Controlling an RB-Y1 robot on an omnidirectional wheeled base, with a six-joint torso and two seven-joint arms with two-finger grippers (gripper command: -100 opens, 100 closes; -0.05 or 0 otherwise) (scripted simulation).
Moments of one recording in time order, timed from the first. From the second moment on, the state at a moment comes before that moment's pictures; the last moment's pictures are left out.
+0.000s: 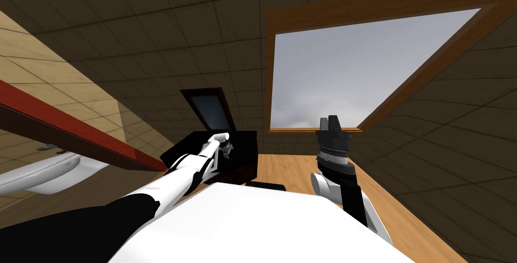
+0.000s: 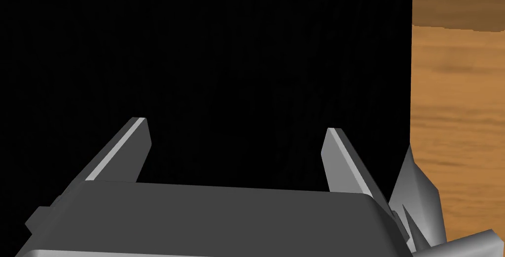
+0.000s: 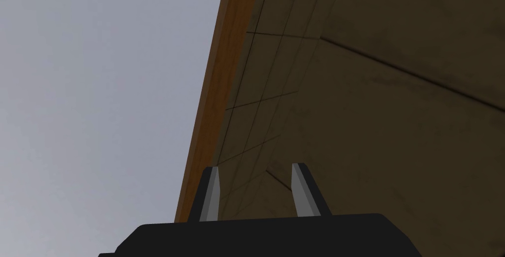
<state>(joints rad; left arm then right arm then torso) -0.59 0.51 -0.01 -0.70 0.51 1.36 -0.19 0.48 0.03 -0.03 -2.35 0.10 -0.52 0.03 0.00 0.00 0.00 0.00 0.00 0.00</state>
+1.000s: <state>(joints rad) -0.57 0.48 -0.01 -0.67 0.50 1.31 -0.19 0.48 0.03 -0.03 -2.35 0.10 -0.52 0.03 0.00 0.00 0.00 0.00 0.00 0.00</state>
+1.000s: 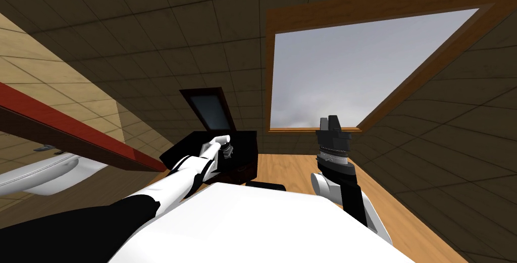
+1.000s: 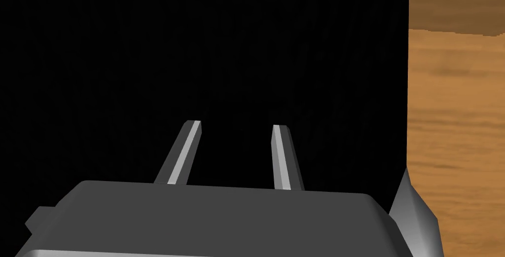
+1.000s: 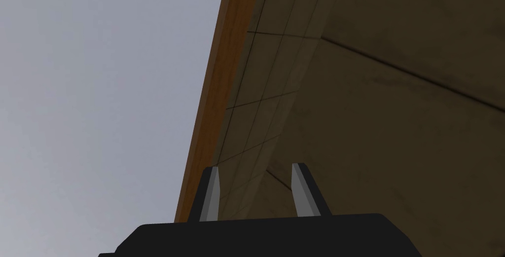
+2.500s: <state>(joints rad) -0.69 0.48 0.04 -0.77 0.54 1.43 -0.13 0.48 0.03 -0.03 -2.35 0.10 -0.52 0.03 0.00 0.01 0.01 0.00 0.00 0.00</state>
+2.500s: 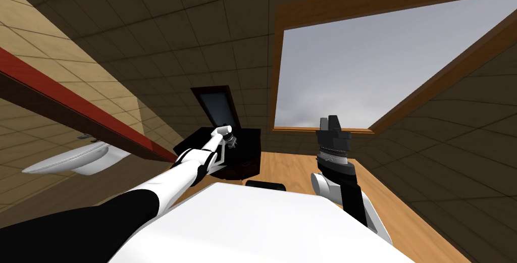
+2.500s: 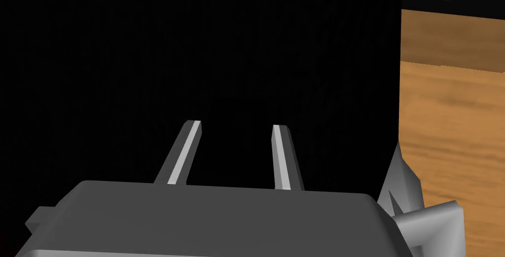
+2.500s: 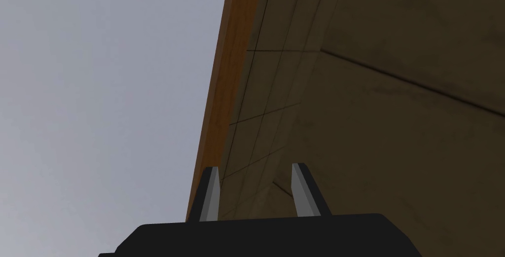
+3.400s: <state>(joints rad) -0.79 0.57 0.04 -0.82 0.60 1.58 -0.14 0.48 0.03 -0.03 -2.35 0.10 -0.52 0.03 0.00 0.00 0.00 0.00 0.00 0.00</state>
